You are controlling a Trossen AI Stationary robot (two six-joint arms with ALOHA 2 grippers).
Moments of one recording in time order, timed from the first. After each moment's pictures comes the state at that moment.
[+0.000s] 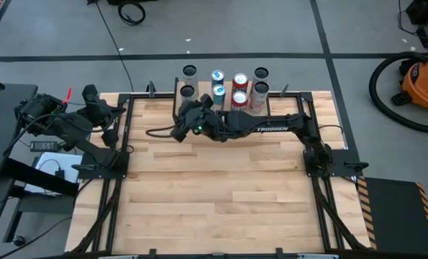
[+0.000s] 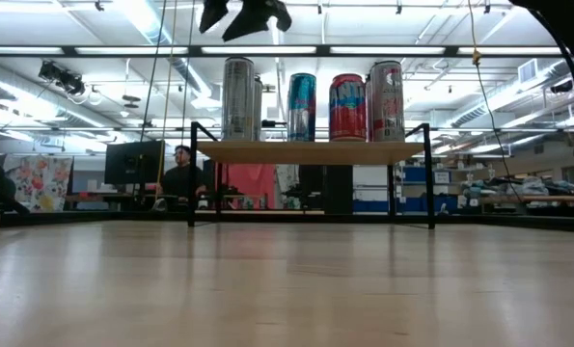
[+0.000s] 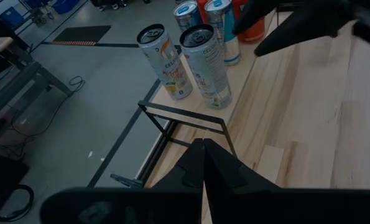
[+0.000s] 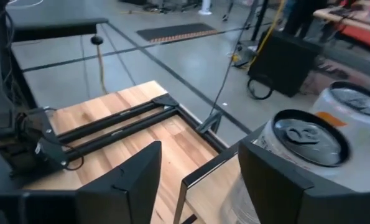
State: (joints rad) left arm -0.42 0.82 1.50 -1.57 -0.90 -0.40; right arm 0.01 2.11 2.15 -0.47 0.68 0.19
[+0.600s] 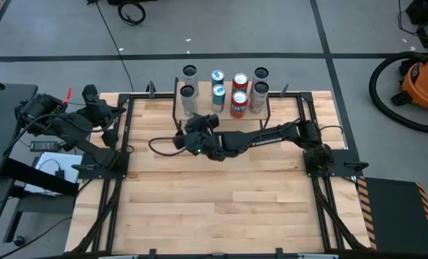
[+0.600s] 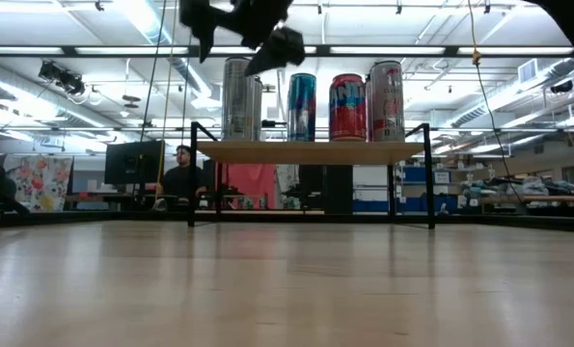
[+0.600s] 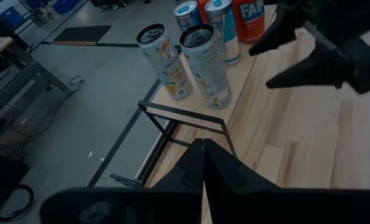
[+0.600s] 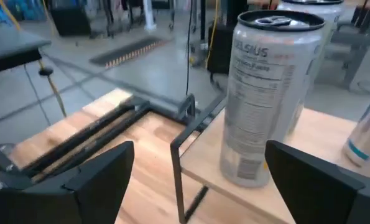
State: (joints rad) left arm -0.42 0.82 1.50 -1.57 -0.90 -0.40; right arm 0.08 2.11 1.88 -0.24 0.98 0.49
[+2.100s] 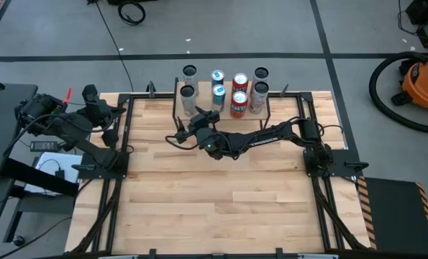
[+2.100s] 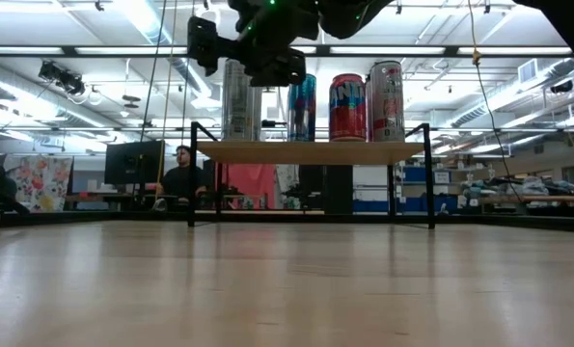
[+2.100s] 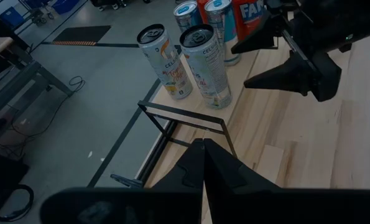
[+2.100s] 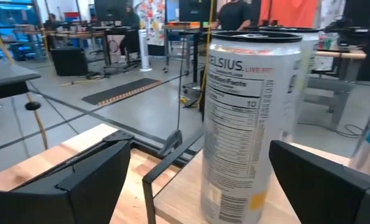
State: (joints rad) left arm -0.42 0.82 1.50 -1.57 -0.90 -0.40; right arm 0.03 2.11 1.61 0.39 1.02 0.14
